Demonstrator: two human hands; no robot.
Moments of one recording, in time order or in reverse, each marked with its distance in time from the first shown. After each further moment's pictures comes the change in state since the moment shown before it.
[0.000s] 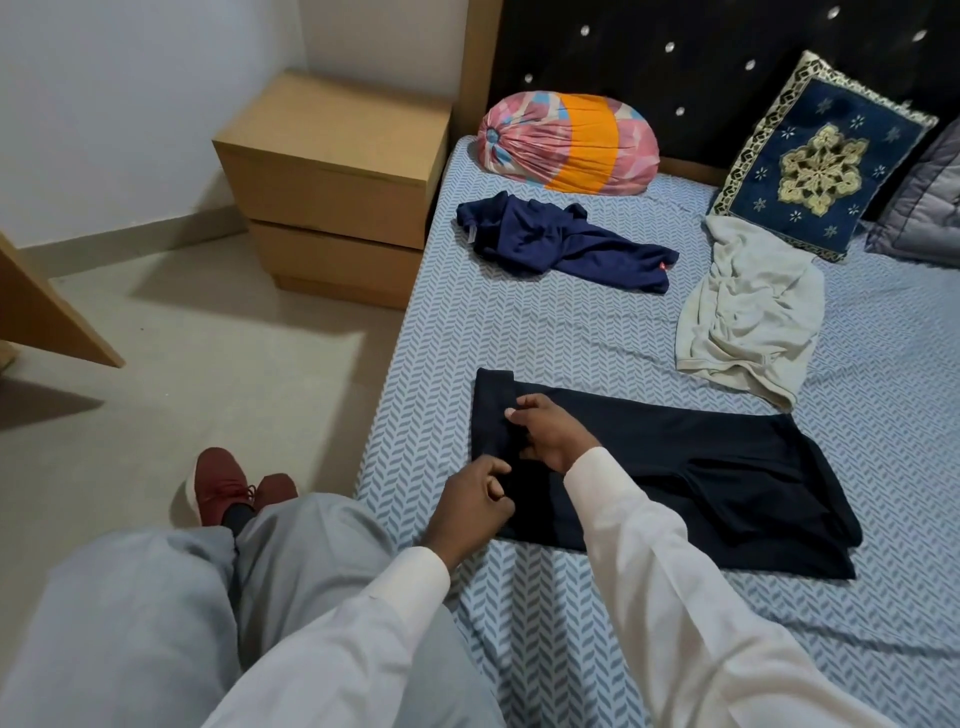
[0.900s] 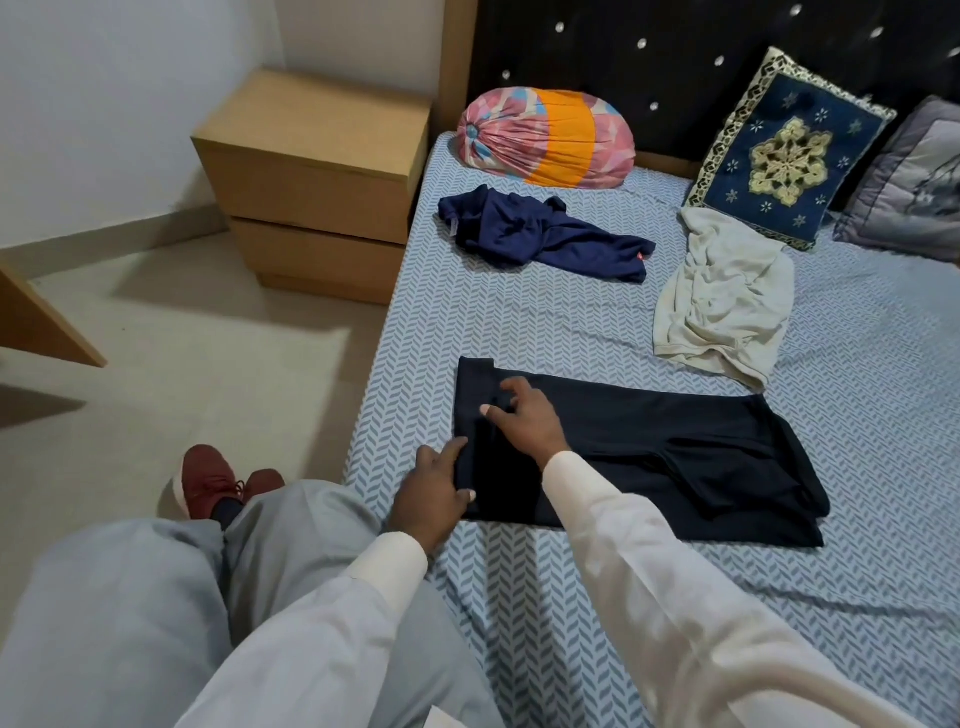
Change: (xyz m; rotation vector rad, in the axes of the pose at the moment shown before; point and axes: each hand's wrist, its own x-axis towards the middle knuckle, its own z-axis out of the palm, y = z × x) left_hand -0.002 -0.028 -0.013 0.444 0.012 -0.013; right_hand -0.027 0.013 0.005 -0.678 0.281 -0.343
